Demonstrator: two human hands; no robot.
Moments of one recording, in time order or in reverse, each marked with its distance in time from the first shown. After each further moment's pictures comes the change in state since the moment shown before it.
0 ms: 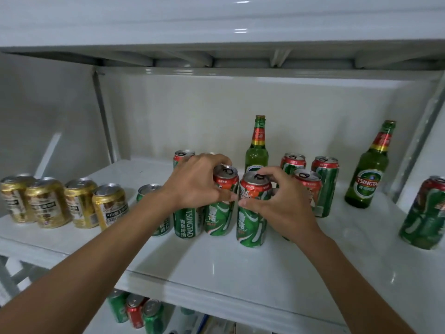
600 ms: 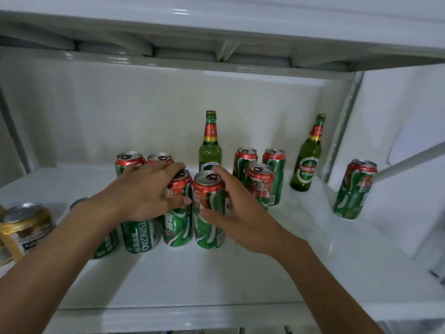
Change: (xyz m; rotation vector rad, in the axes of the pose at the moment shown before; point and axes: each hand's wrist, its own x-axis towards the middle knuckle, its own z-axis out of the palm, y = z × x) left_hand 0.011 -0.018 0.001 0.225 -0.285 0.092; right_hand -0.023 0.004 -0.002 -0.038 -0.244 -0.037
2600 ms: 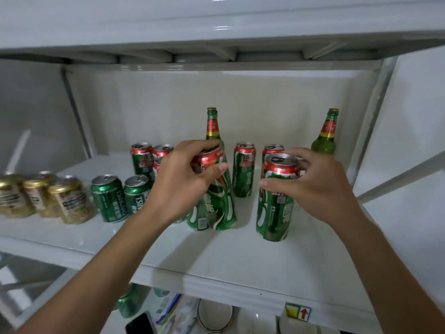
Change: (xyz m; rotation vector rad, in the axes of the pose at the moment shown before) left_hand -0.029 0.165 -0.006 -0.646 0.672 -0.121; right_hand -0.055 0.034 -0.154 -0.023 0.284 0.069
